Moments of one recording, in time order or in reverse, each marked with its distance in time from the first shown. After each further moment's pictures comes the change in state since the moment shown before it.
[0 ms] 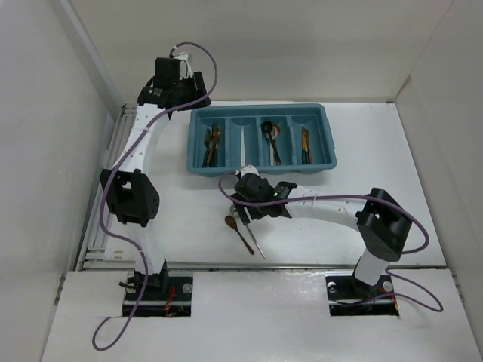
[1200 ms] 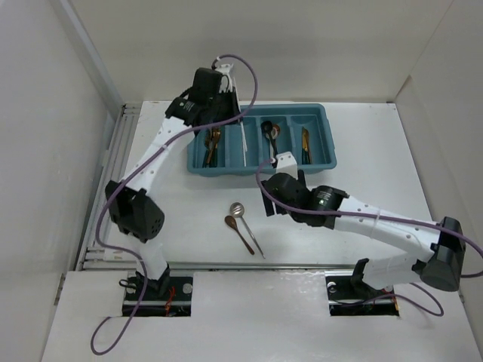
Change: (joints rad) left arm -0.295 -0.179 -0.139 -0.066 -0.038 -0.095; right arm 0.049 -0.428 -0.063 -0.222 0.309 0.141
